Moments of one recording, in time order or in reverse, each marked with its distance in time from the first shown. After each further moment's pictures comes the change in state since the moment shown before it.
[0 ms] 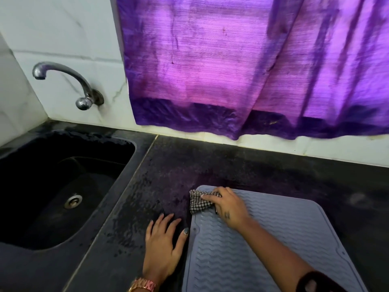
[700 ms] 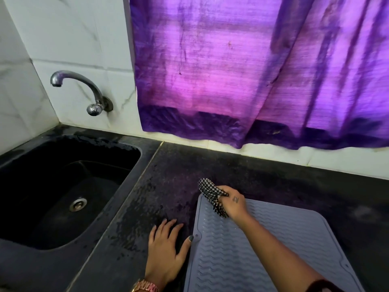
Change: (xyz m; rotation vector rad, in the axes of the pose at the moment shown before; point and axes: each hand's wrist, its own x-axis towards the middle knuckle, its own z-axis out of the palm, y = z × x) left_hand 0.001 -0.003 0.004 0.070 -0.018 -0.010; right_hand 0.027 -0.012 -0.017 0.705 0.109 0.637
